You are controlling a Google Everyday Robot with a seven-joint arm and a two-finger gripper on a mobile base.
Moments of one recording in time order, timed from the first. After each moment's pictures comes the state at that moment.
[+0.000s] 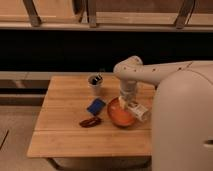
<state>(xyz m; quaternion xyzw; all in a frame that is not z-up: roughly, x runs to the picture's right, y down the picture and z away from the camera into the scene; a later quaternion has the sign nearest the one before) 0.129 0.090 0.799 -0.30 0.21 0.41 0.84</state>
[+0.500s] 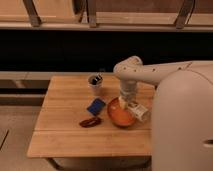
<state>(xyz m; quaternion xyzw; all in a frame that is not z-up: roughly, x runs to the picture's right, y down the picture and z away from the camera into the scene) 0.130 0.090 0.799 -0.30 0.21 0.41 0.84</state>
